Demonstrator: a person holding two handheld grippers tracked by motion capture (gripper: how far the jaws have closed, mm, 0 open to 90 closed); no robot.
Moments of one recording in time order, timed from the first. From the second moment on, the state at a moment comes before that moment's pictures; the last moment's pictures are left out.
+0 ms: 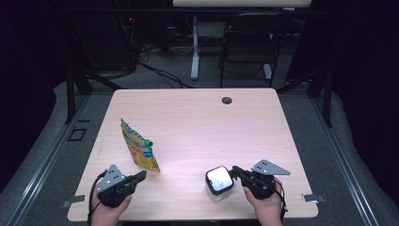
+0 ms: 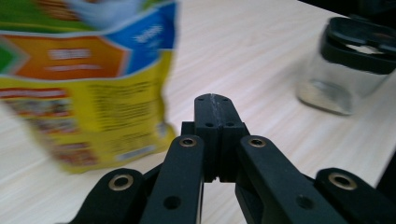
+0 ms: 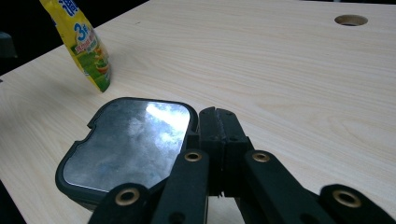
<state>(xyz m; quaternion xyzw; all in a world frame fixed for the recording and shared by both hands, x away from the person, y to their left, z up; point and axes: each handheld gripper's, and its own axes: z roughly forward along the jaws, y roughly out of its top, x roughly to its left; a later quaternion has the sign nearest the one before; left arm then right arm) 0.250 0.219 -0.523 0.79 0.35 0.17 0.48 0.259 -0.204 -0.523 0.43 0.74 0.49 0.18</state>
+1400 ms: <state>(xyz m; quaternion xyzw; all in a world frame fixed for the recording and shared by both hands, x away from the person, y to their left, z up) 0.269 0.071 -0.530 0.84 0.25 0.08 0.48 0.258 -0.205 -0.524 0.42 0.74 0.49 0.18</state>
